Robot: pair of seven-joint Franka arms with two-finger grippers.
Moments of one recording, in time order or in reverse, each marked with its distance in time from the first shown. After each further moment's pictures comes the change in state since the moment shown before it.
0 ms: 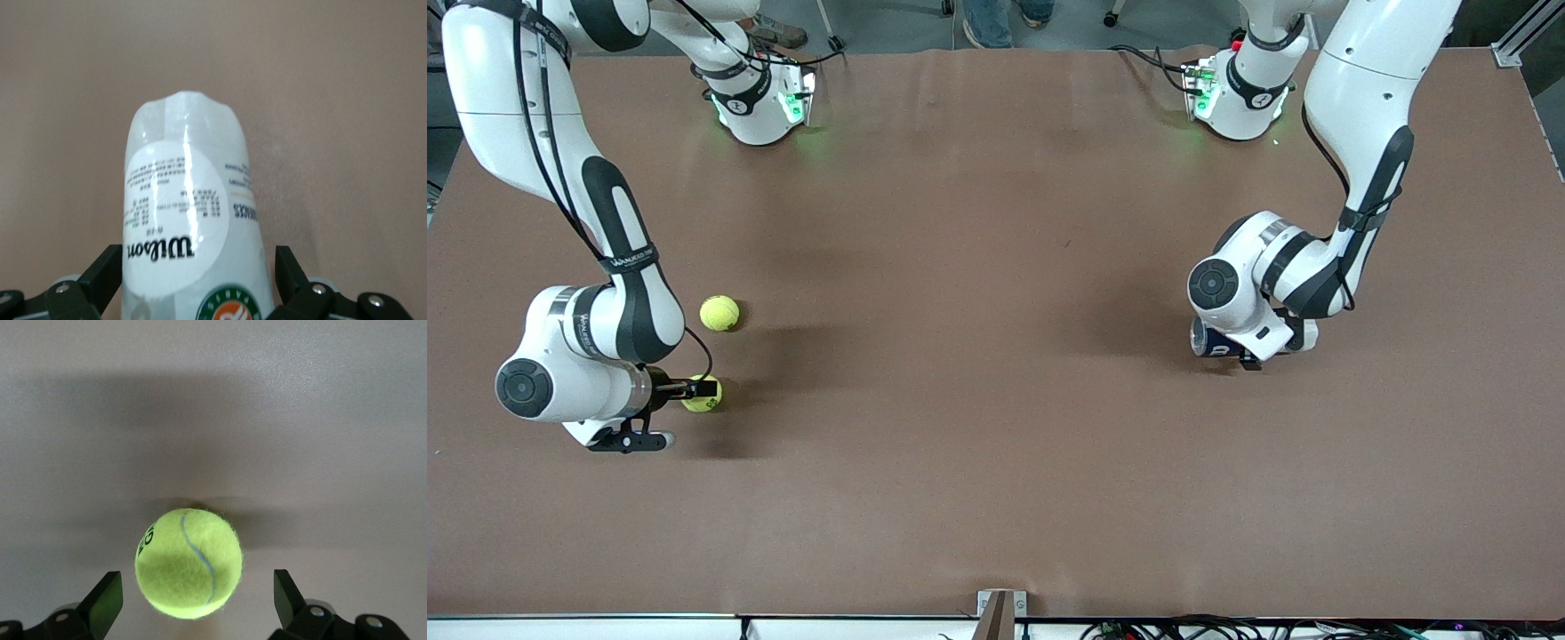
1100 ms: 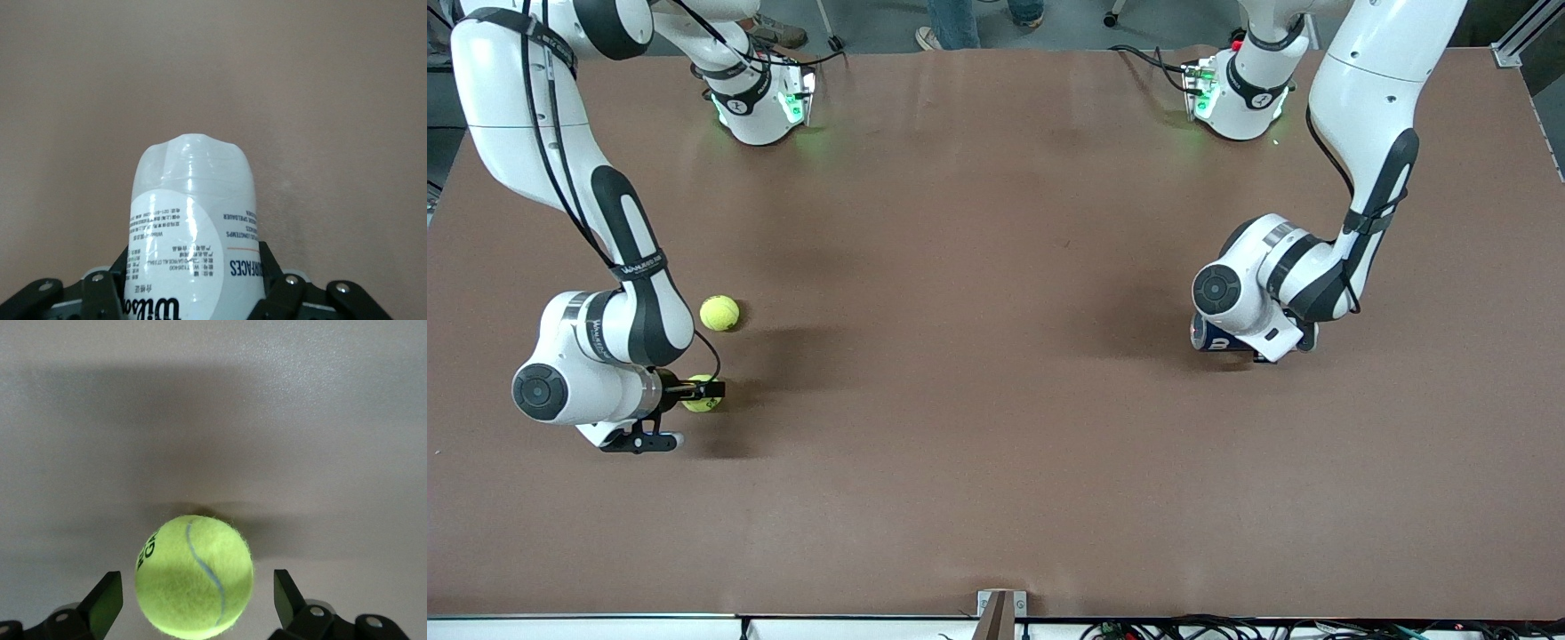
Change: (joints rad) left arm 0.007 0.006 0.003 0.018 0.027 -0.055 0.000; right arm 0.001 0.025 0.006 0.000 0.001 0.014 0.000
